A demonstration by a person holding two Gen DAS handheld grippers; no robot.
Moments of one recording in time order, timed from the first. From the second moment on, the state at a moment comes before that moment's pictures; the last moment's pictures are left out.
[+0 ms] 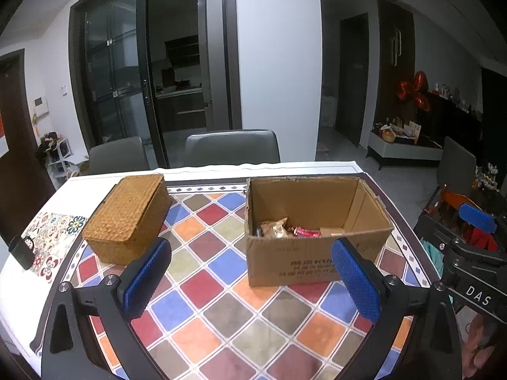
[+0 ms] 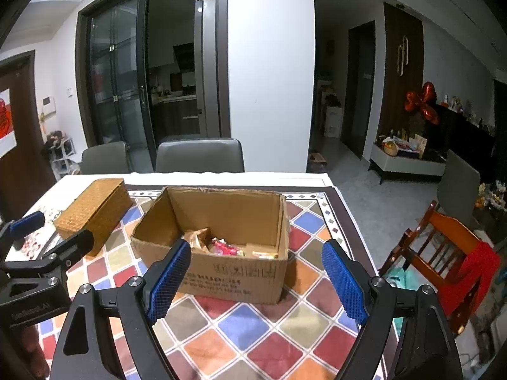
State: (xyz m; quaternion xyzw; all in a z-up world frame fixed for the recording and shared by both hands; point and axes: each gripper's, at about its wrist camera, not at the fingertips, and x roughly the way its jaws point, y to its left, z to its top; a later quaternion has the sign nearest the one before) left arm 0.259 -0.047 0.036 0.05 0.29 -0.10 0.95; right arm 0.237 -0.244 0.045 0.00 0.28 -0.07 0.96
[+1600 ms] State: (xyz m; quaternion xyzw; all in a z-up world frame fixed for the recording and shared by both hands) left arm 0.092 -0.010 0.000 0.03 0.29 -0.09 0.95; right arm 0.070 -0.217 0.021 0.01 0.26 -0.09 0.96
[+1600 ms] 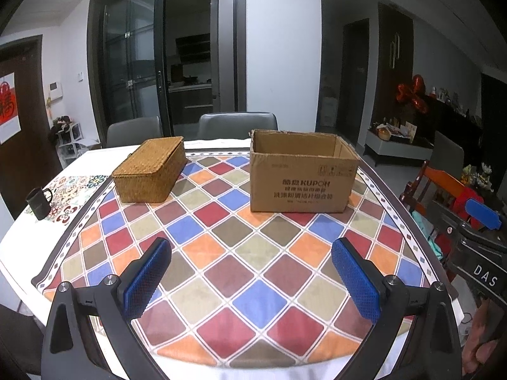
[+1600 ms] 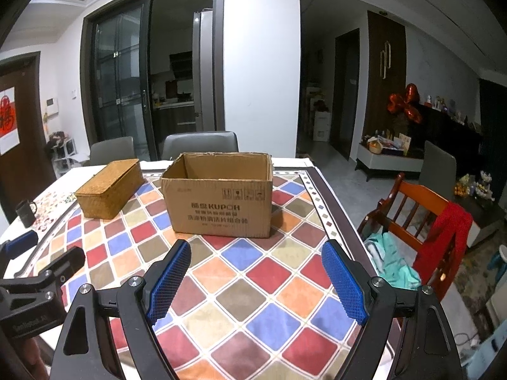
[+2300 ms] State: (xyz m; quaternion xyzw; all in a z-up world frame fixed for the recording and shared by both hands) left arm 0.037 0.004 -0.033 0.03 0.31 -0.09 0.95; right arm 0.007 -0.205 -0.002 0.00 0.27 -0.10 0.96
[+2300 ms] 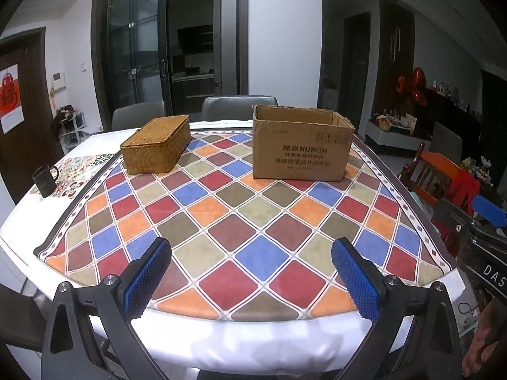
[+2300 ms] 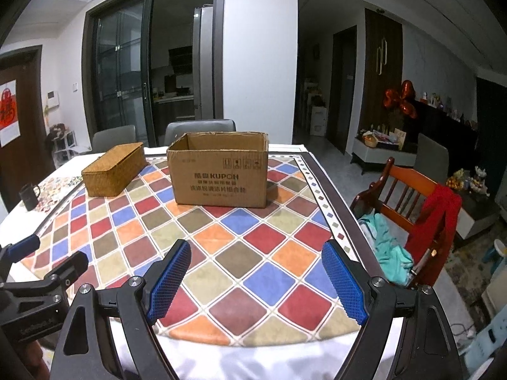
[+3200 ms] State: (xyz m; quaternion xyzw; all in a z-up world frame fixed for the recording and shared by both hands) left arm 0.031 0.003 -0.030 0.03 0.30 -0.08 0.95; right arm -0.002 -0.204 -0.001 0.00 0.27 -0.10 0.96
